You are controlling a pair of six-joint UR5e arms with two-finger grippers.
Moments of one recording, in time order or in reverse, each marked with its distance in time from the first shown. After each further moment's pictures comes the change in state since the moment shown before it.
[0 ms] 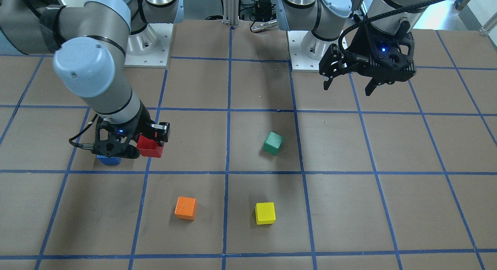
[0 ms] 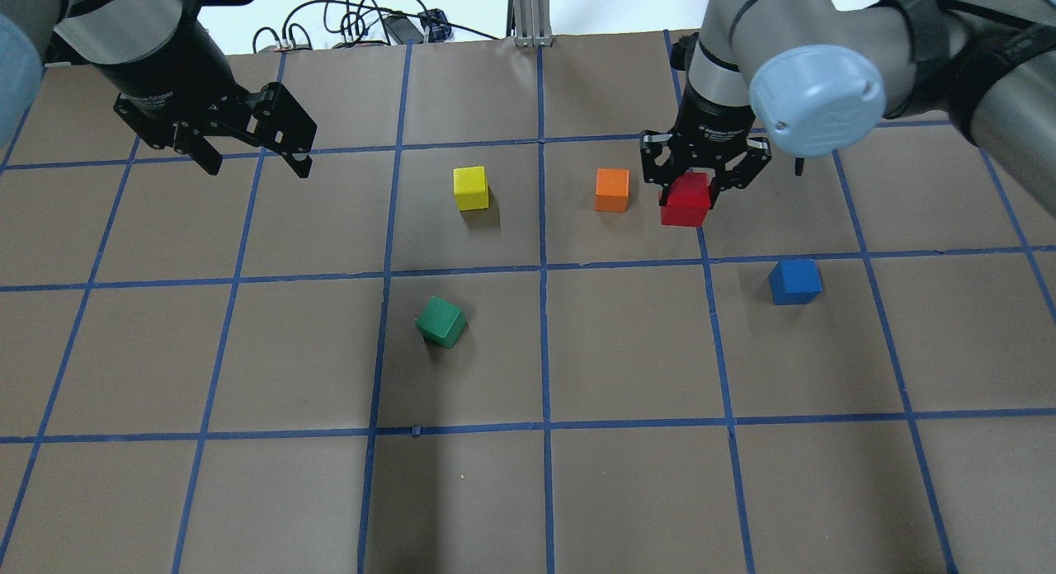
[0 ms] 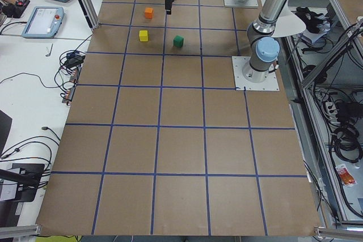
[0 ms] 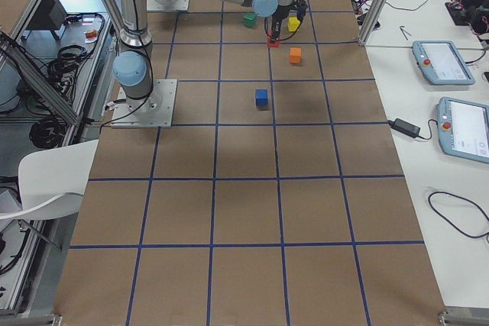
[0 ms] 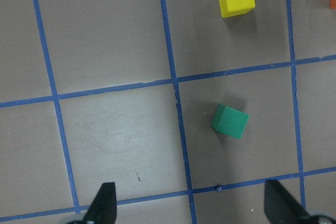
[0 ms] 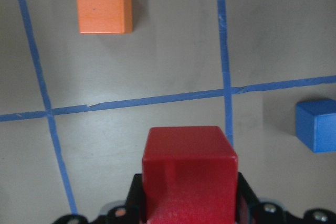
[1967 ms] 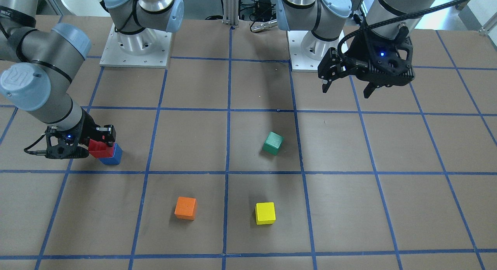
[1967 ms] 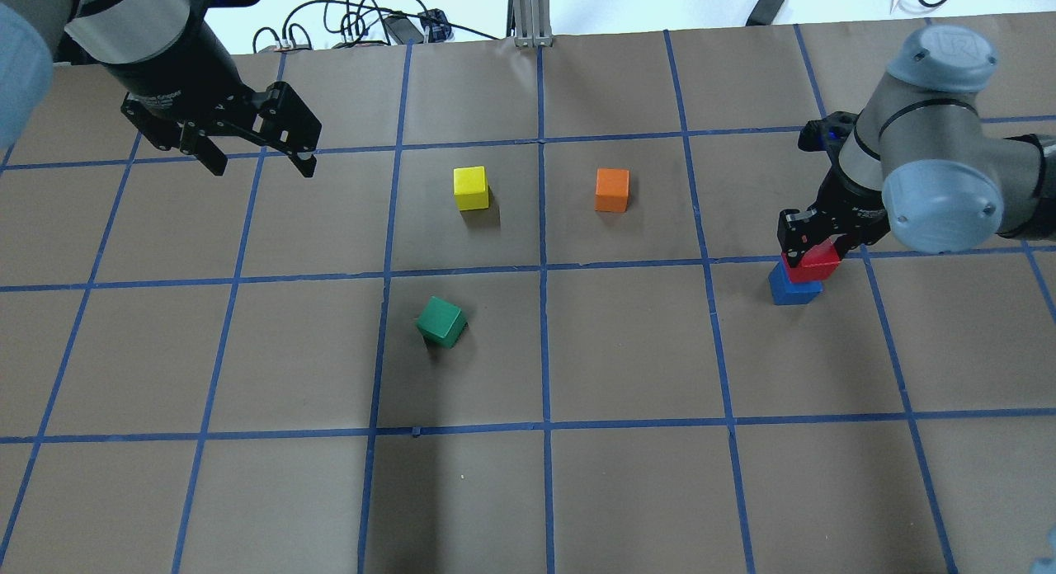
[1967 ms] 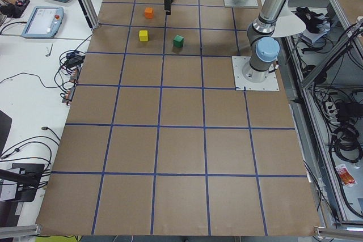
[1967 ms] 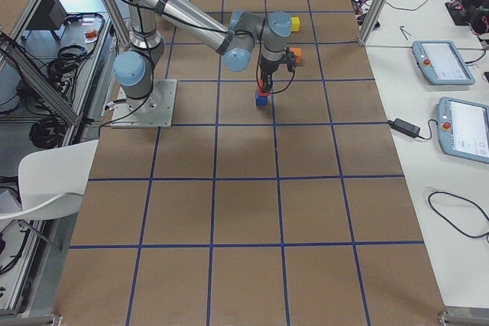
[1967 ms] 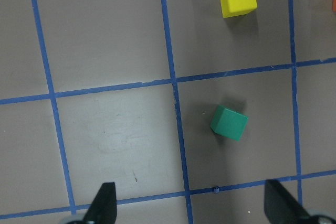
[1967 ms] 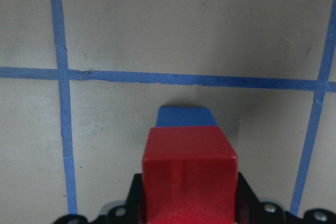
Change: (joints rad) left arm -0.003 -0.013 0.004 -0.001 -0.002 -0.016; right arm -0.267 -0.035 0.313 -0.274 -0.075 -0.439
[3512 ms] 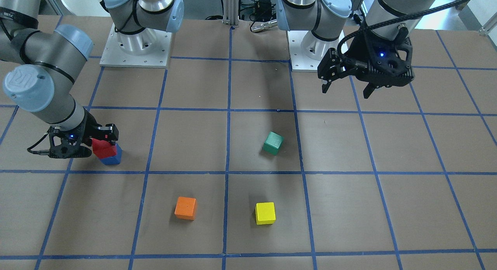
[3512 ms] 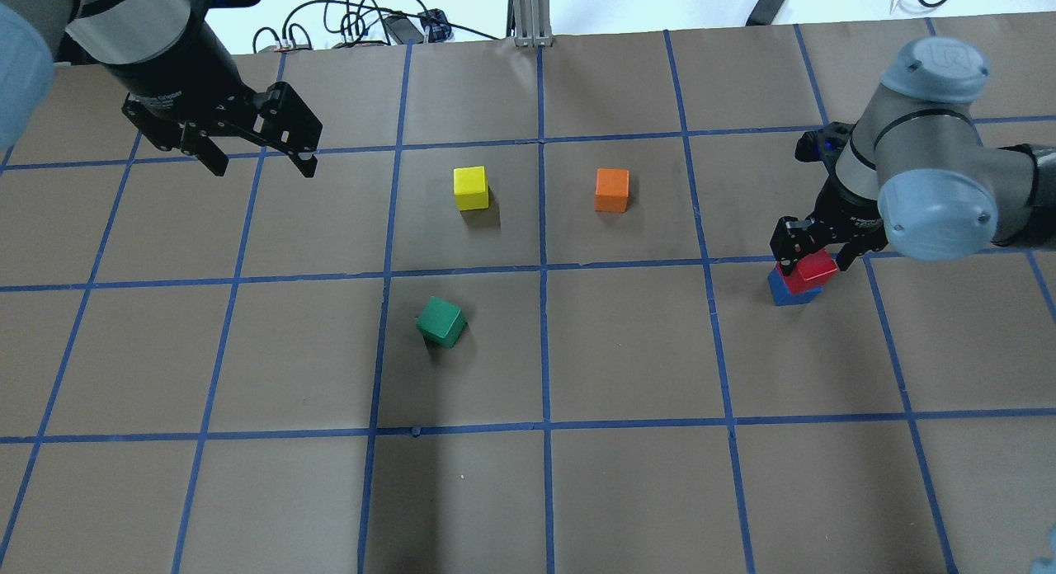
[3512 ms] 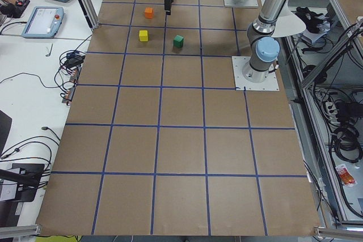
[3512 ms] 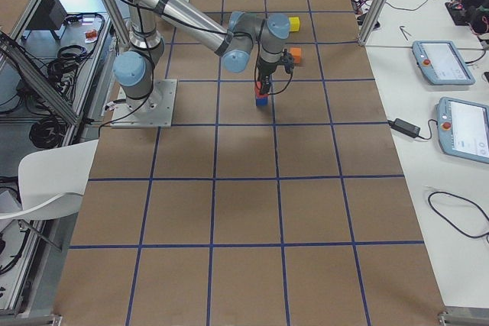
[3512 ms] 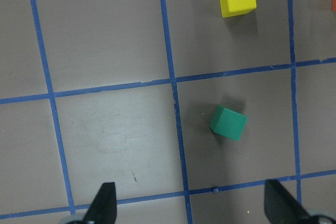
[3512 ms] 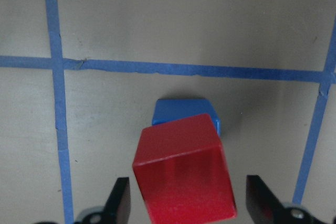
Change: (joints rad) left arm 0.000 0.000 -0.001 0.001 -0.003 0.000; right arm 0.001 -0.003 0.013 0.001 -0.012 -0.005
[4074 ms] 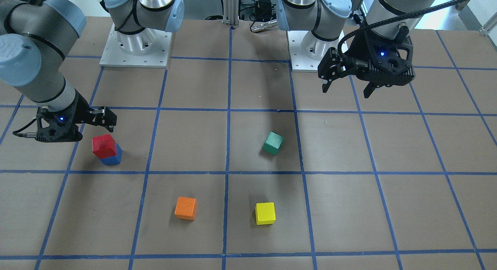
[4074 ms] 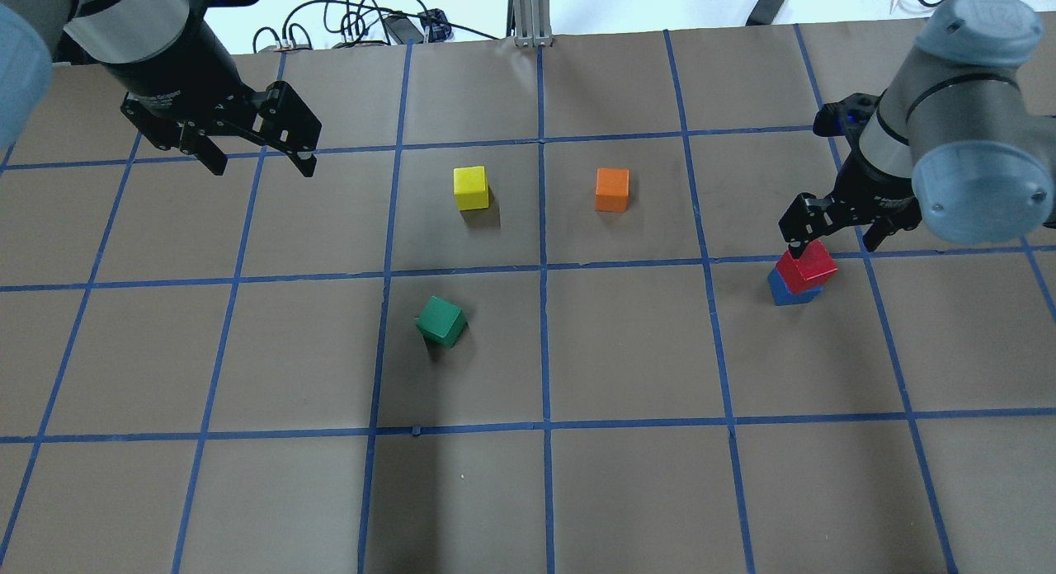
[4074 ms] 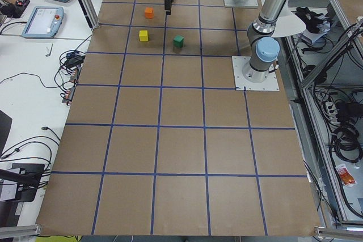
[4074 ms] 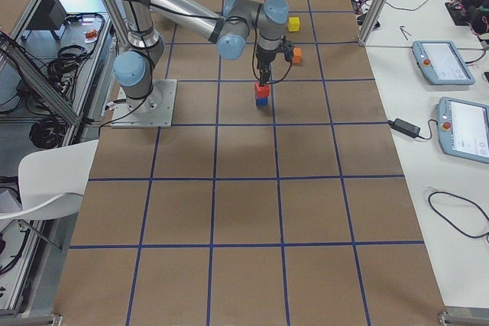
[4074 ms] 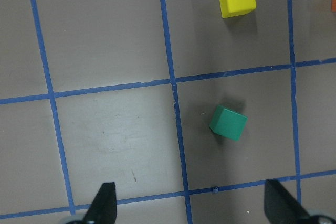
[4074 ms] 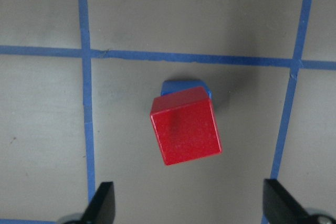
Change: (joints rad) left arm 0.000 0.001 0.001 0.000 0.002 0.000; right arm 0.004 -0.108 -0.074 0.168 0.007 0.006
